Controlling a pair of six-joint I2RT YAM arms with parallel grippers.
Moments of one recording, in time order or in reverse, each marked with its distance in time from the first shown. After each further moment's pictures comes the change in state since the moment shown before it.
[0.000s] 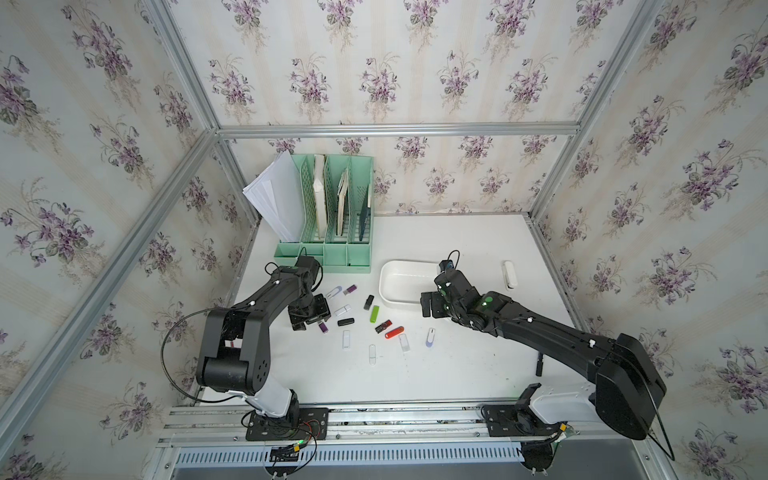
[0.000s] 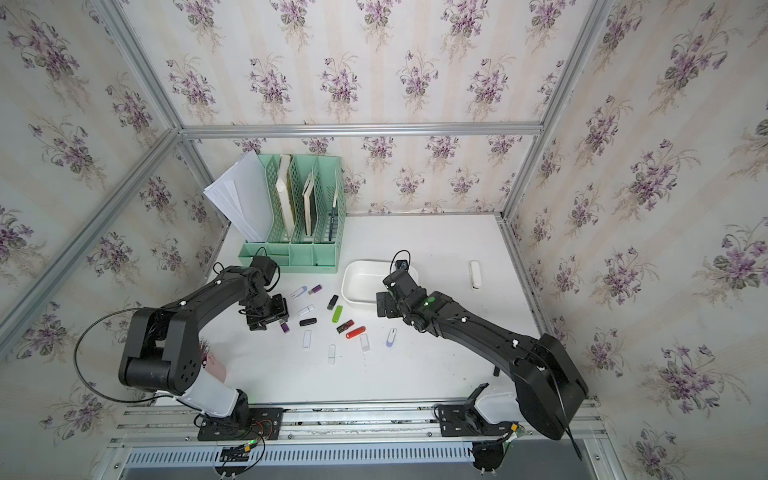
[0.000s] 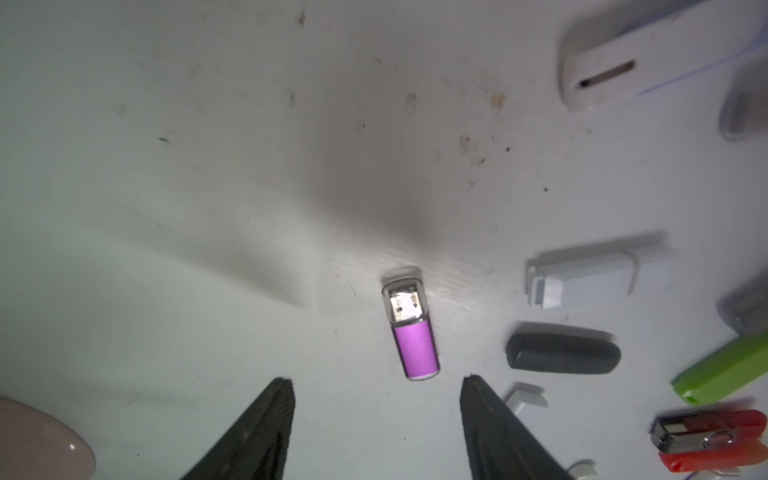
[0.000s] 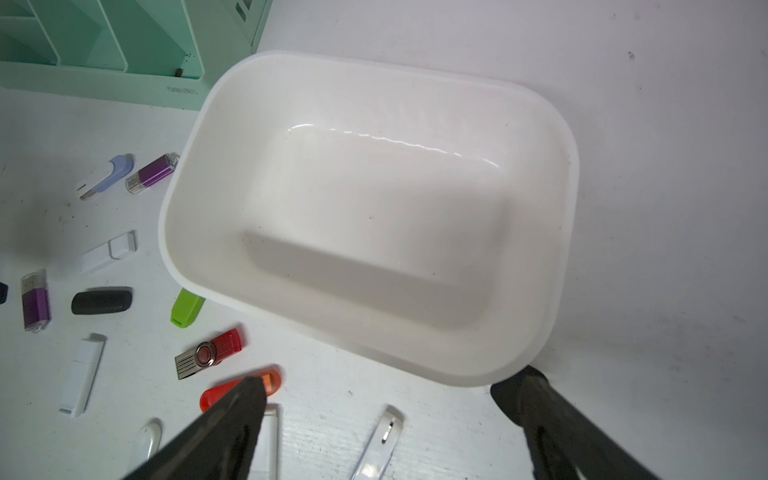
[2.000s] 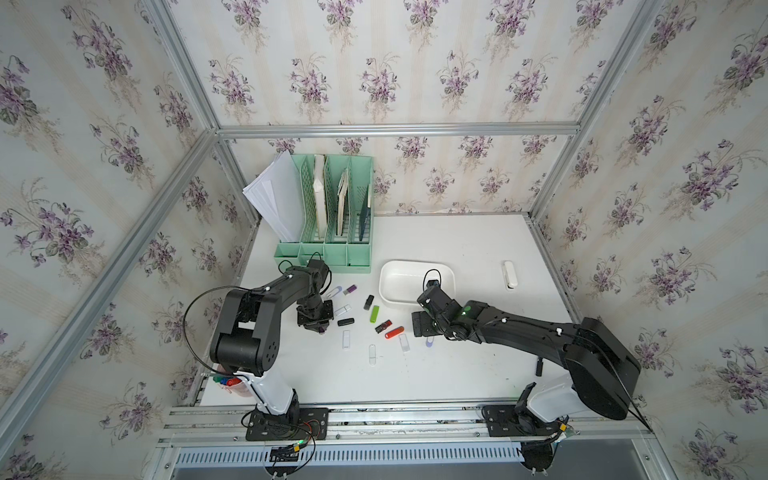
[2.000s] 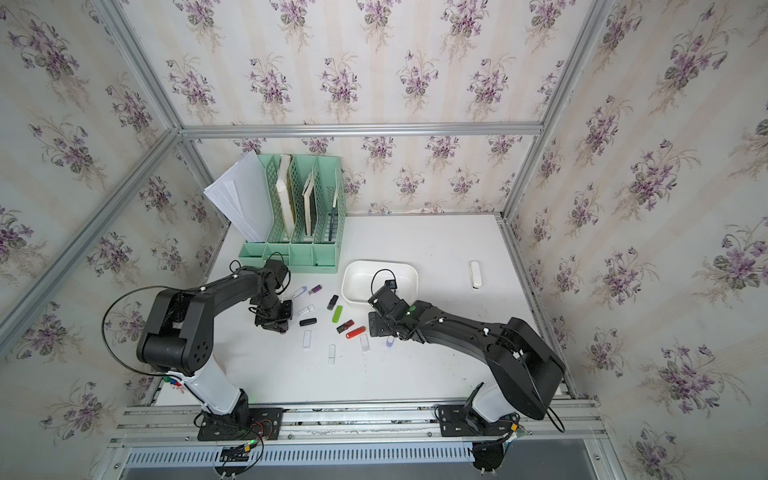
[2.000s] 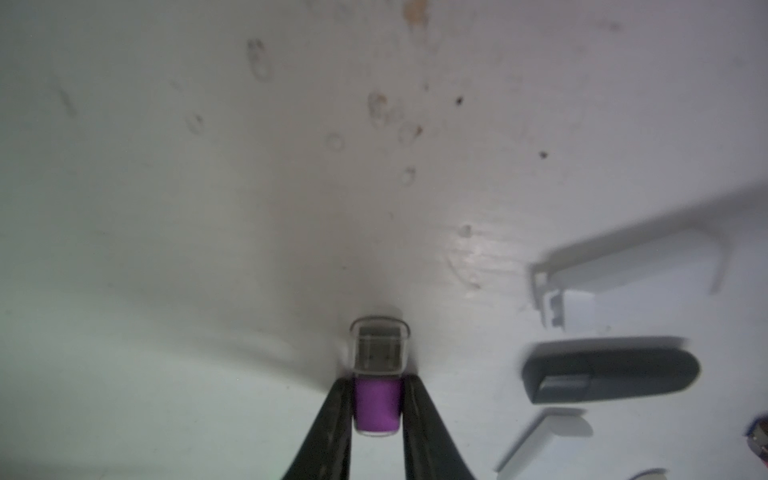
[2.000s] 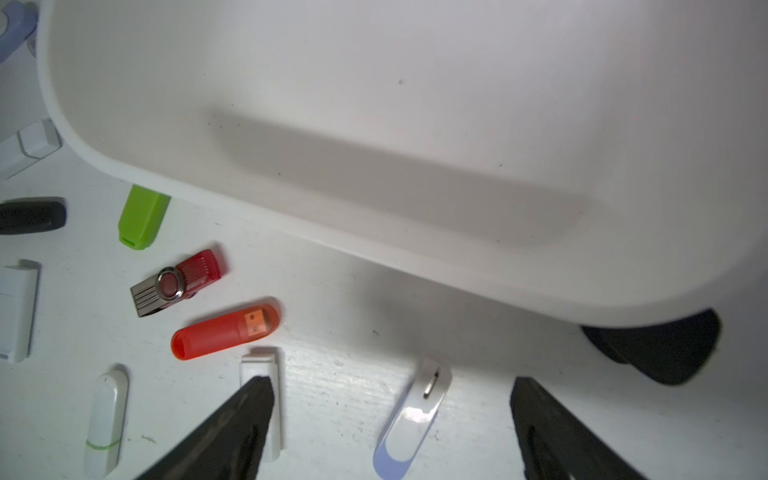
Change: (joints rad) left arm -0.049 0.133 0.010 0.024 0.031 0.163; right arm 0.105 0.134 -0.043 -0.007 -0.045 0.132
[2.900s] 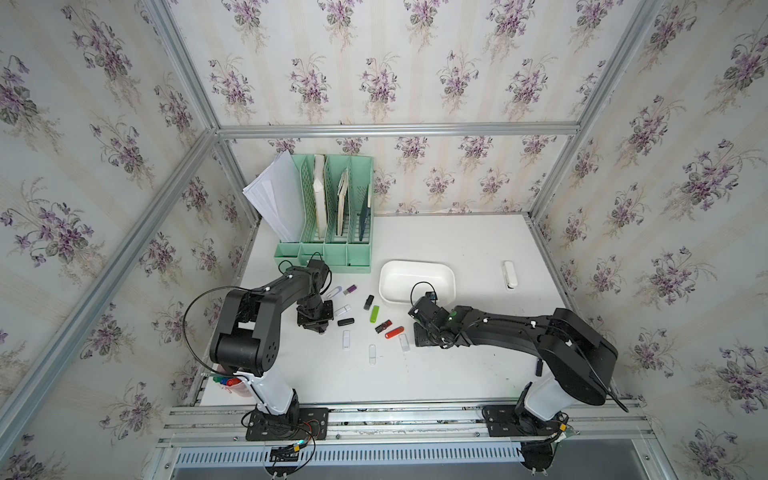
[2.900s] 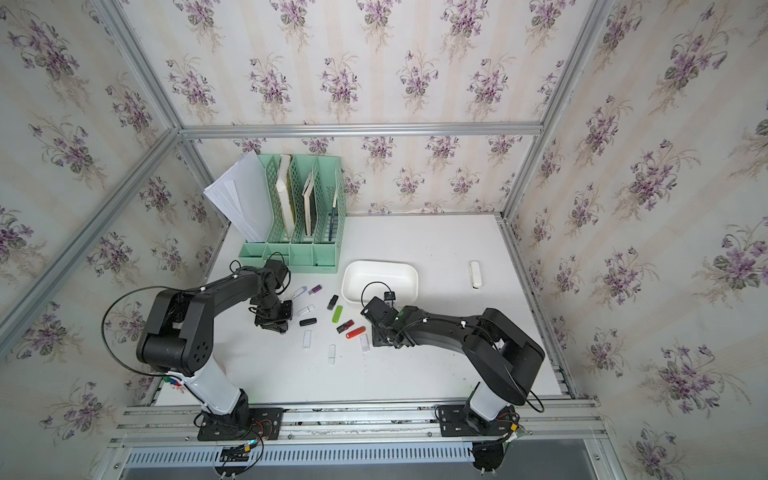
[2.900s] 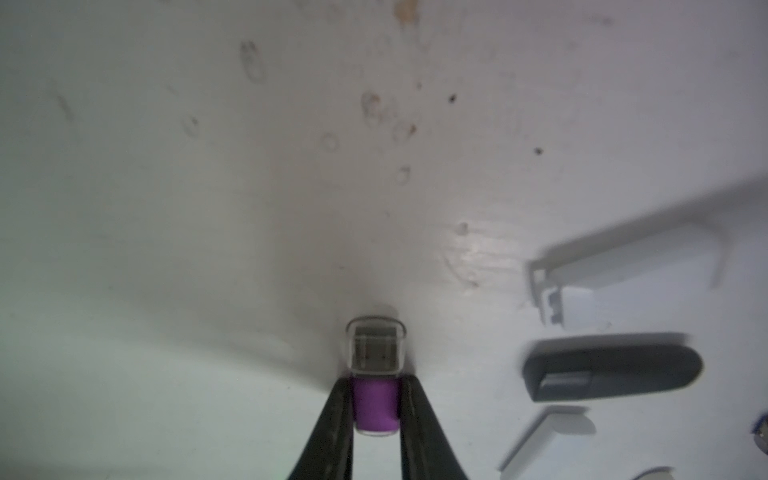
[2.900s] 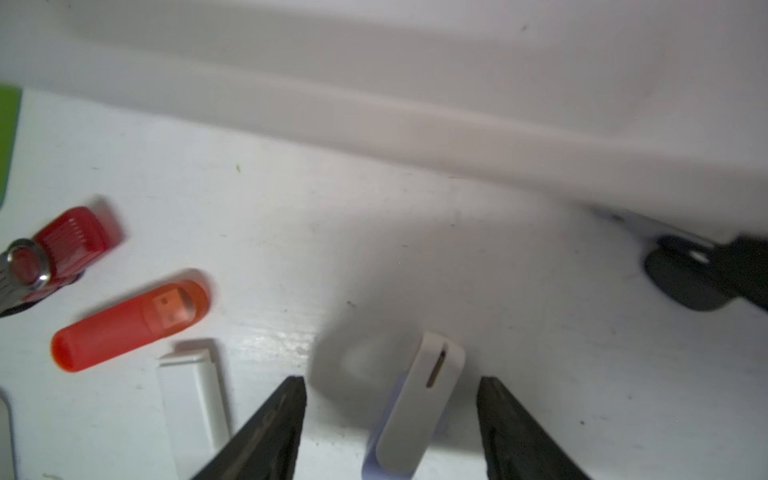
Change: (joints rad) left arm -0.002 0.003 -0.006 0.002 -0.004 0.012; right arm 0.055 0.112 0.000 -0.042 0.024 0.132
